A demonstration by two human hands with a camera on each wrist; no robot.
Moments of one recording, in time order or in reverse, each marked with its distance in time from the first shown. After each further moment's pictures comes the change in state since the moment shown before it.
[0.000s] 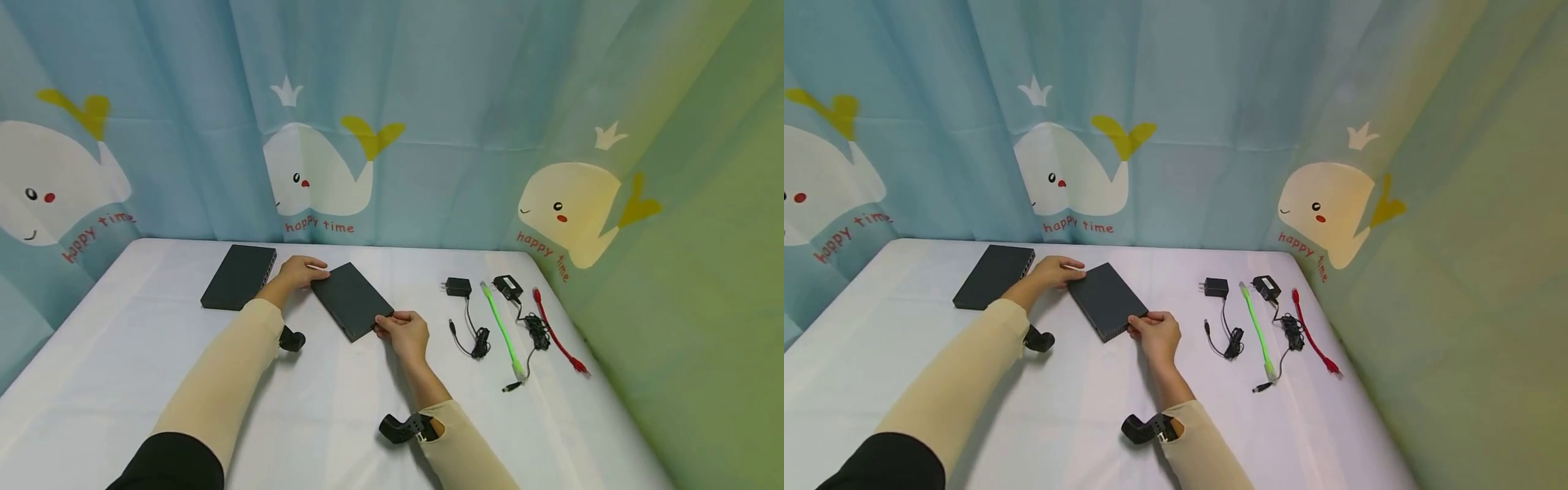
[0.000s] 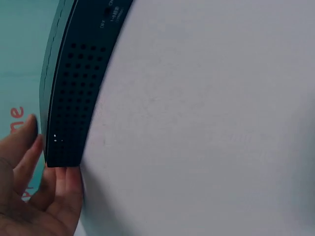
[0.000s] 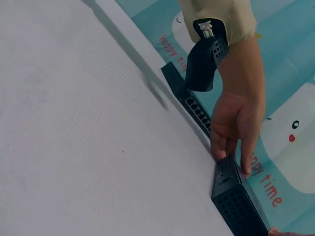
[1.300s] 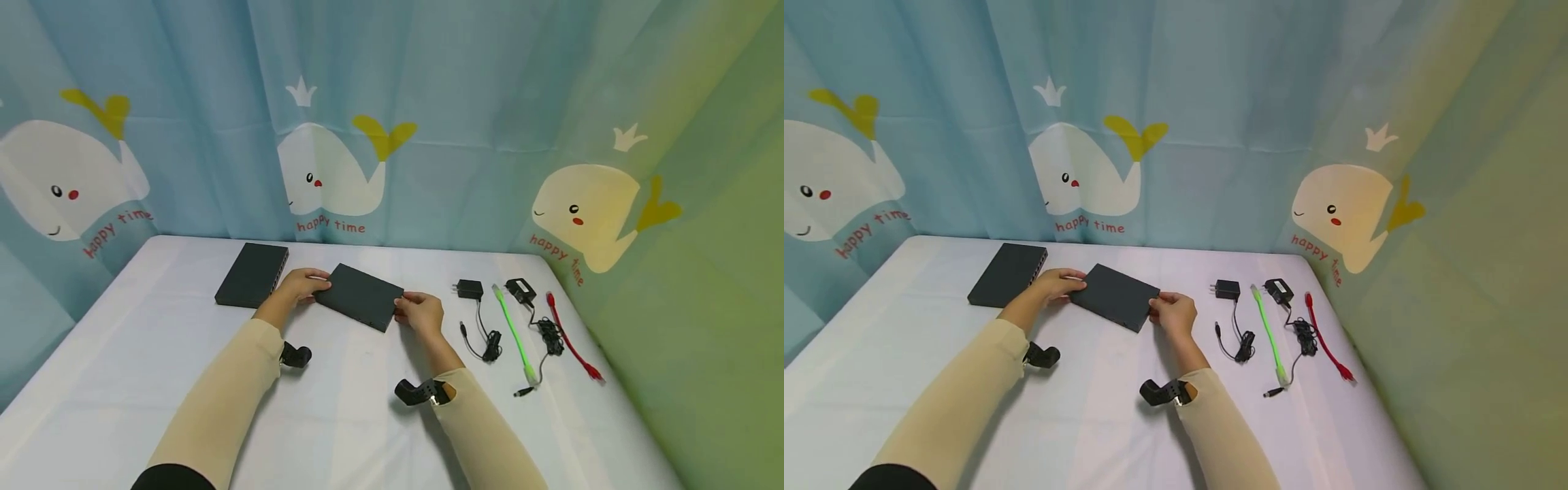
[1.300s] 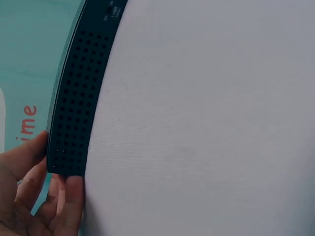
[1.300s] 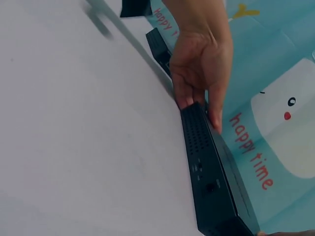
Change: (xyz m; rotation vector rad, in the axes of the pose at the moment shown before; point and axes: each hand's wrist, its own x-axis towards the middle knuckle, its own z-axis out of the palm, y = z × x) left_hand -0.025 -0.015 0.001 -0.325 -0.037 -0.139; right_hand 0.047 -0.018 0.001 -0.190 -0.023 0.049
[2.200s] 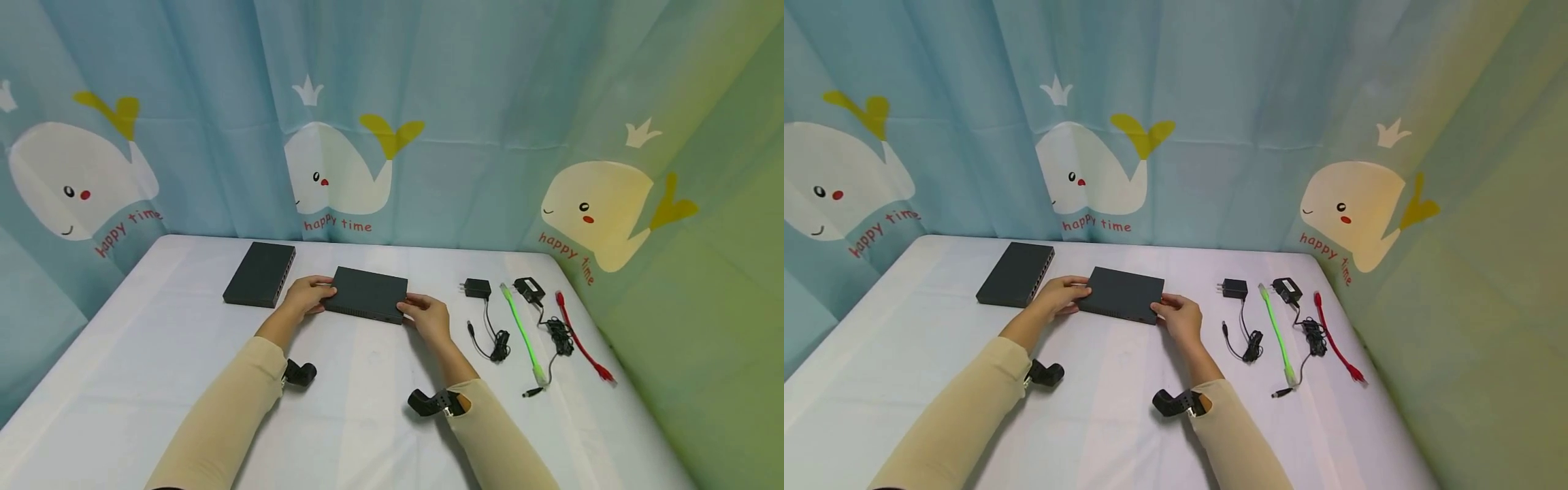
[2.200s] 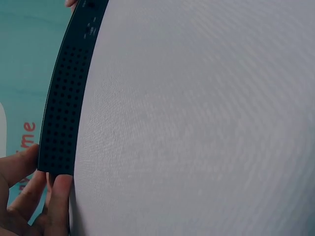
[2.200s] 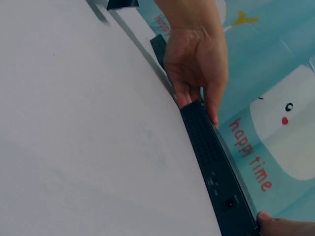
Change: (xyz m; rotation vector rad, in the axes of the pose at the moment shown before) left_hand -0.020 -0.014 0.009 -0.070 0.078 0.003; right_hand -0.006 0.009 -0.005 -0.072 -0.130 -0.074
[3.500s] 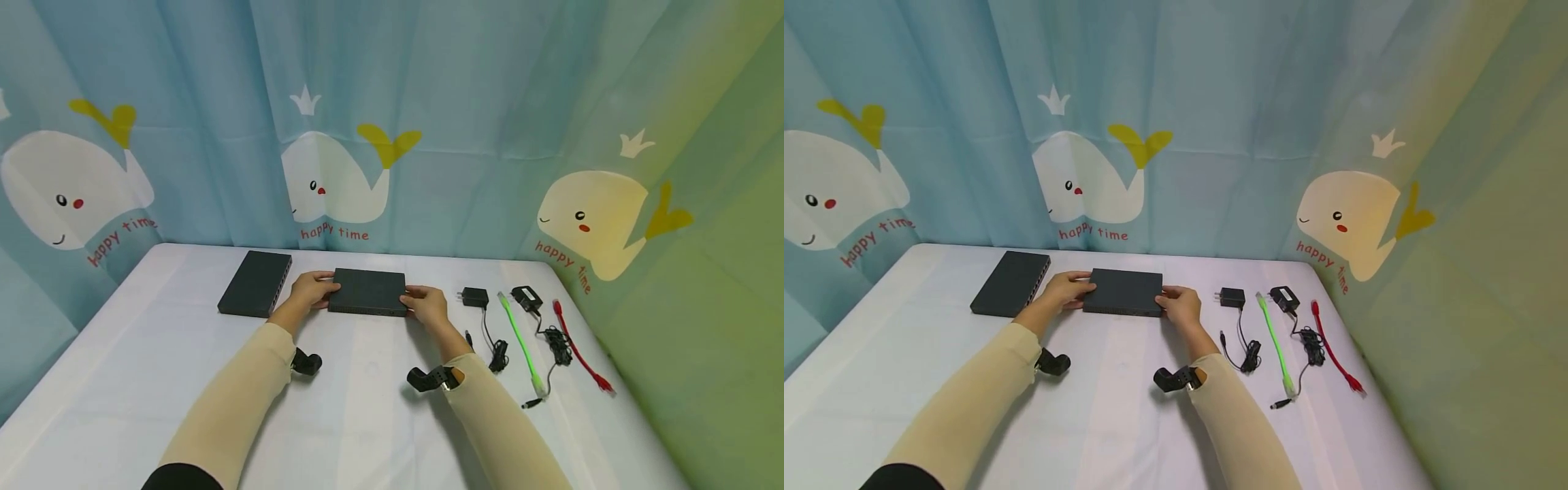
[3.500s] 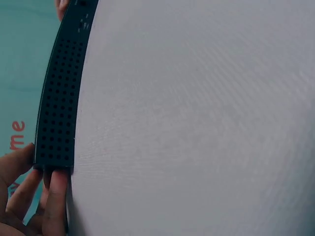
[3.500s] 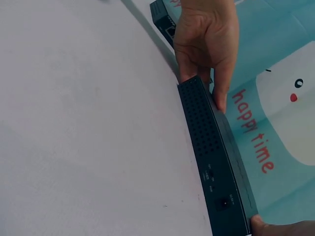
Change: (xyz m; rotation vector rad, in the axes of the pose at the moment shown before) left_hand 0.031 0.014 0.010 0.031 0.071 0.008; right_hand 0.040 -0.016 -0.003 -0.172 0.016 0.052
